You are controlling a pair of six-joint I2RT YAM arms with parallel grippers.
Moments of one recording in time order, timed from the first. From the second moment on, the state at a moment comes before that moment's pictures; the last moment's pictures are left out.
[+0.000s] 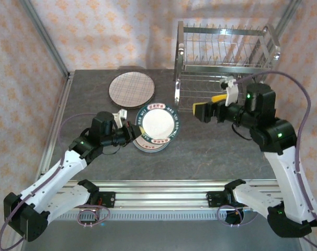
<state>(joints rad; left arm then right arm) -0.47 0.93 0.73 -0.36 0.44 -1.05 0.36 0.95 1.42 -0.89 -0.42 0.18</state>
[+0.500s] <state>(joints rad) -0.40 0.98 0.43 -0.12 0.42 -1.14 0.38 0.84 1.20 -0.76 -0.49 0.04</state>
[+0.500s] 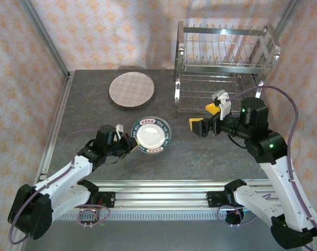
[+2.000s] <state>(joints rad) -0.34 1.34 0.45 0.13 0.45 -1.13 0.43 0.85 1.20 -0.73 -0.48 0.04</state>
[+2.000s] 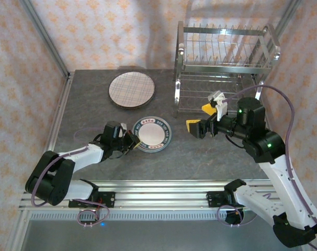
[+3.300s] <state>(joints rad) -0.34 1.37 0.61 -0.22 0.44 -0.95 0.44 0.86 1.20 -0.73 -0.43 0.06</state>
